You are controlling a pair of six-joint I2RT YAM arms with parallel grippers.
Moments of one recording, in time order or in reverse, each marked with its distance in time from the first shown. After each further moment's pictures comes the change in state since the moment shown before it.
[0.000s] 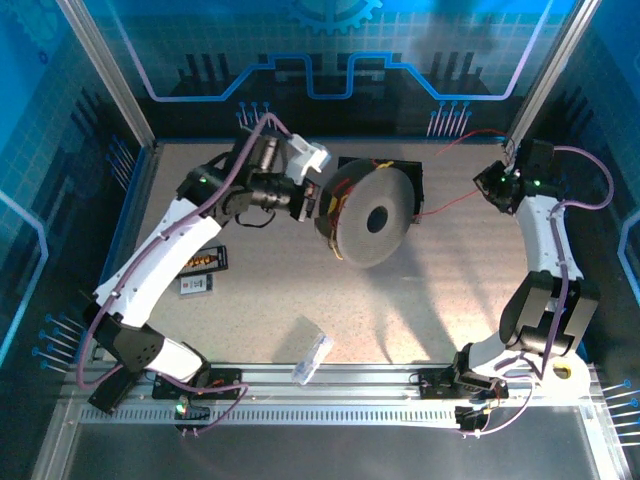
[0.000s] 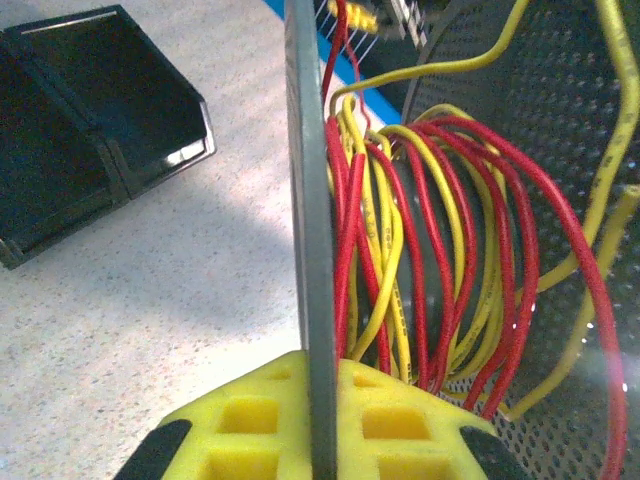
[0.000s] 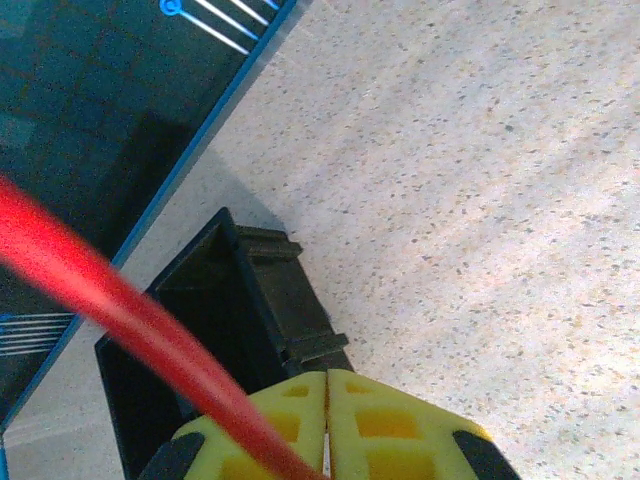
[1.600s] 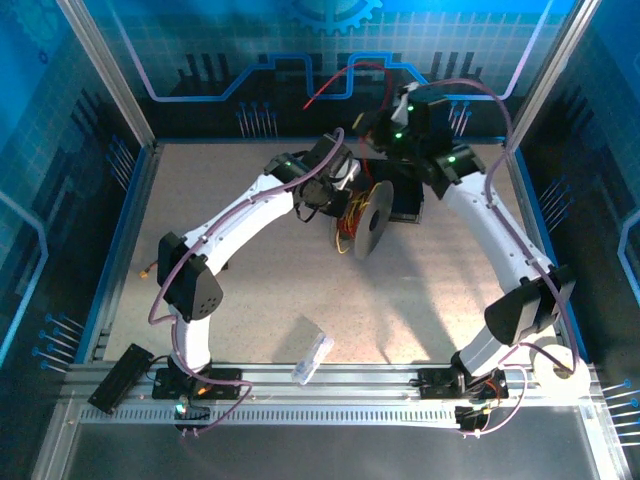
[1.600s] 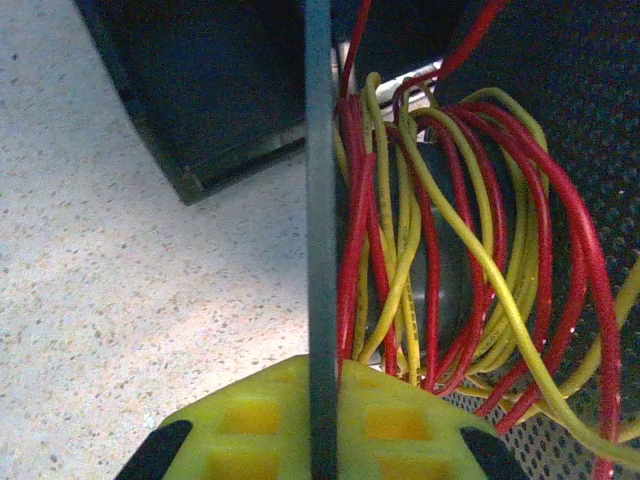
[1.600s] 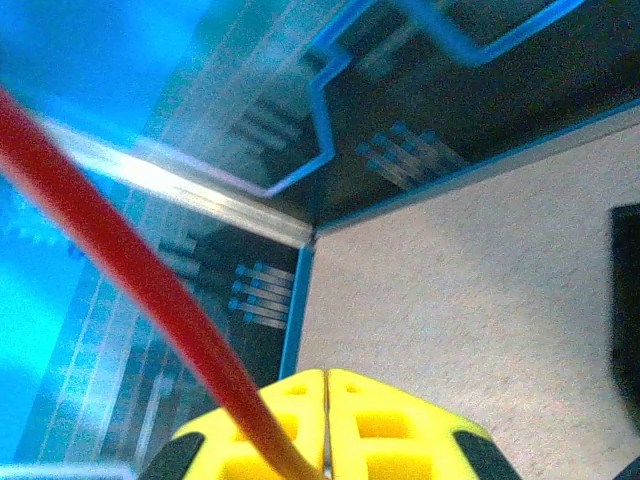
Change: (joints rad) left arm -0.054 0.428 0.206 -0.100 -0.441 -0.084; right arm 0.707 0.079 0.383 0.182 -0.023 0.210
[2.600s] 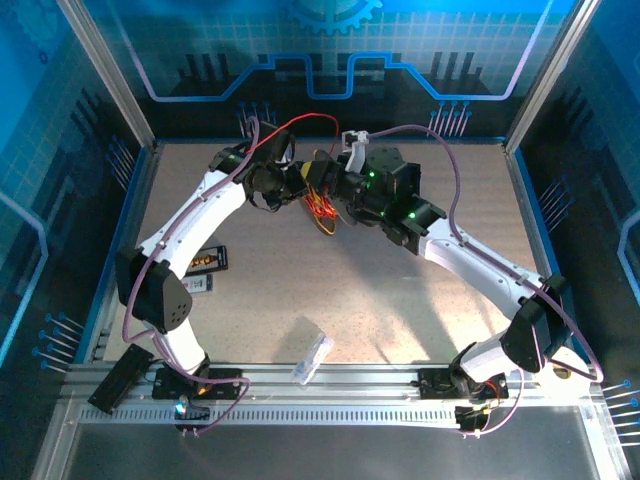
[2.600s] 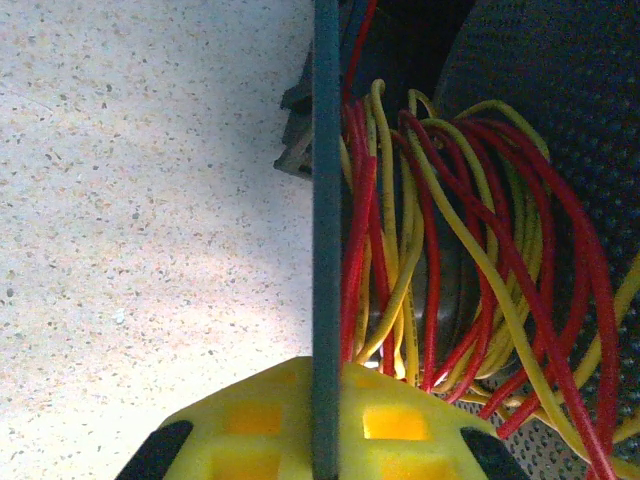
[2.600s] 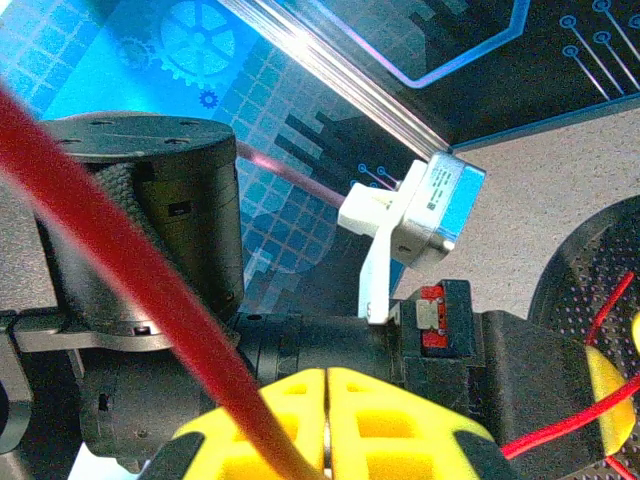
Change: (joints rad) left arm 0.230 -0.190 -0.201 0.072 0.117 -0.566; right arm 0.262 -0.137 -0.420 0.484 0.003 0.001
